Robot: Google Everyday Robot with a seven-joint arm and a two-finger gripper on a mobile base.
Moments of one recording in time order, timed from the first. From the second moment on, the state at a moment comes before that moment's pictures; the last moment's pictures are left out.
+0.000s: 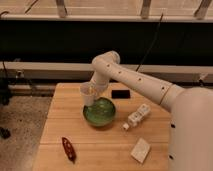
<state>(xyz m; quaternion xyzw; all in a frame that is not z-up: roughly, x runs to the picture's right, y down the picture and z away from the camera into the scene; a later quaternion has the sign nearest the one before) -0.048 0.047 0.811 -0.19 -0.29 -0.48 0.81</state>
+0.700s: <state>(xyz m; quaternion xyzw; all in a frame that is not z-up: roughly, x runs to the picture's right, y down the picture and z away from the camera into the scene) -0.031 0.054 0.812 -0.20 -0.29 -0.47 0.81</state>
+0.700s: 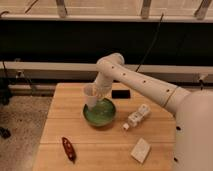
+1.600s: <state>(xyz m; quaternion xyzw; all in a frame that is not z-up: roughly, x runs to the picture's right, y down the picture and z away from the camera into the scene) -0.020 0.061 0.817 -0.20 -0.29 -0.46 0.81</state>
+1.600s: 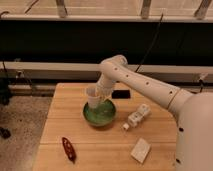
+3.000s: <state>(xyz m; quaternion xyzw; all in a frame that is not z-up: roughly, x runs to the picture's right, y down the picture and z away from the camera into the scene) -0.008 0.068 0.819 -0.21 -0.29 -0.46 0.81</state>
